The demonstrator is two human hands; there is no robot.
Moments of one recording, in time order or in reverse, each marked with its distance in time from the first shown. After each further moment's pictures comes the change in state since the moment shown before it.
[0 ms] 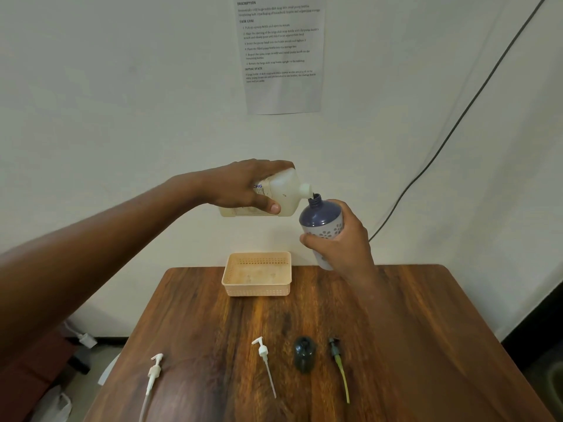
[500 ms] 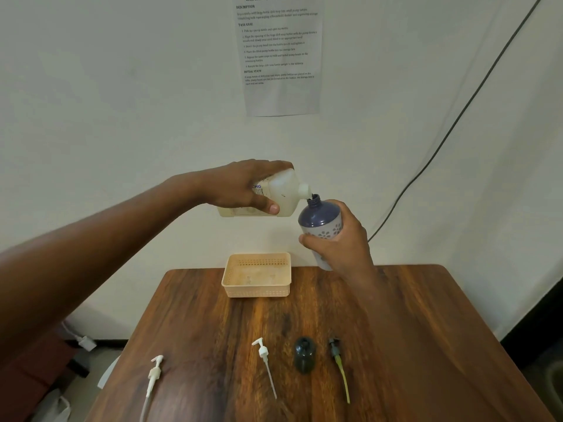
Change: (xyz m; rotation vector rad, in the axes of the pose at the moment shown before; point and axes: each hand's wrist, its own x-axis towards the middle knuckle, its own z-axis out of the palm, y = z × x) left_hand -0.003 0.004 -0.003 0.018 -0.014 -0.019; right_hand -0.003 -0.004 0.001 -0.019 0.008 0.007
